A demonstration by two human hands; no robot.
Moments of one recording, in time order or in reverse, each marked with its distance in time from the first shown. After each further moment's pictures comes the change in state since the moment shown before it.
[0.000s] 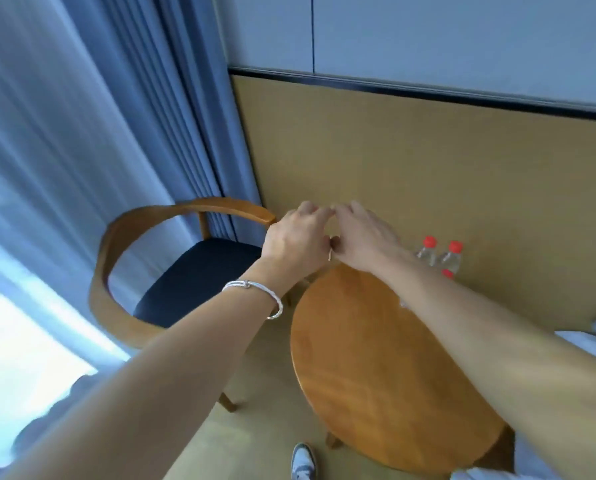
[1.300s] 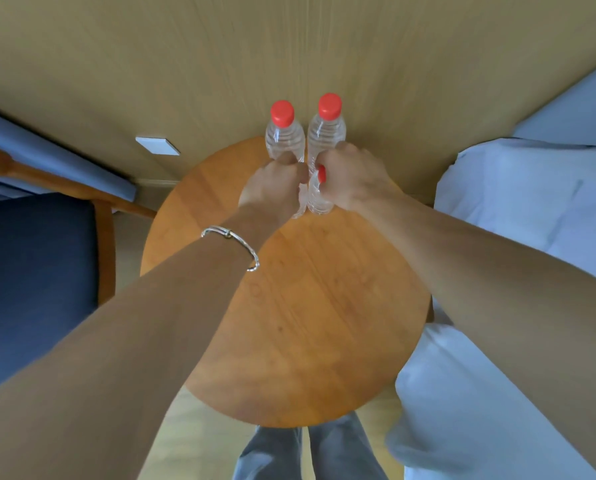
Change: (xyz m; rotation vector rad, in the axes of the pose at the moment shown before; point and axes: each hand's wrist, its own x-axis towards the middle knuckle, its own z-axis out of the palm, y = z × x) left_hand 0.225 0.132 0.362 -0.034 -0.546 0.330; right_hand 0.081 0.373 0.181 0.035 -0.286 0.555
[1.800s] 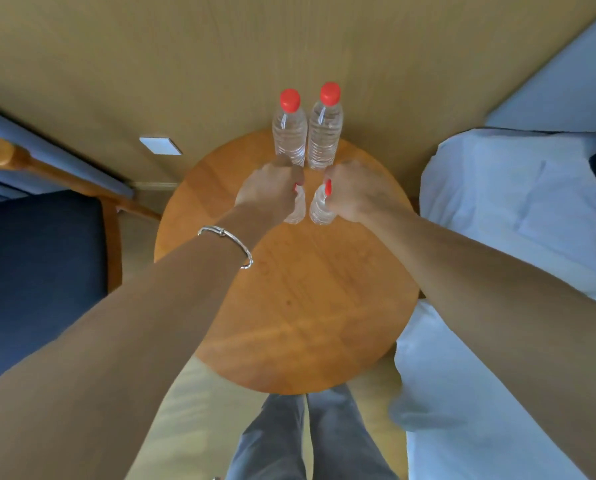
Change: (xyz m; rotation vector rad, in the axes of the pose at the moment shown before) left_hand -0.064 -0.008 -0.019 -0.019 -0.016 0.046; right_hand -0.076 -0.025 0.003 0.004 -0.022 0.081
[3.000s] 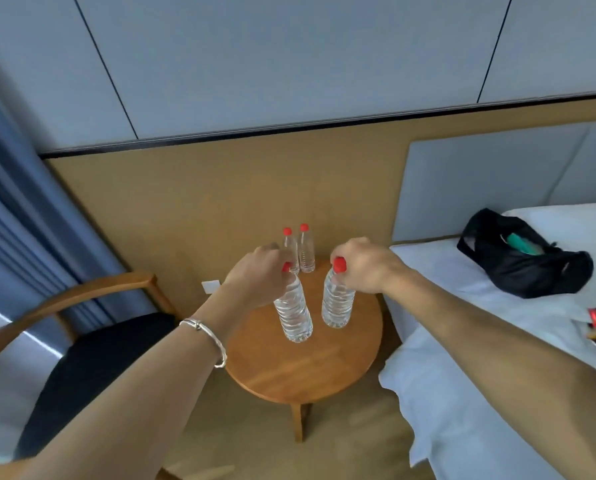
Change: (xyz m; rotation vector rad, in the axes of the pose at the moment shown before) left_hand -0.421 0.106 -0.135 0.170 0.261 0.230; right_hand -0.451 -0.080 -0.085 0.067 0.341 -0.106
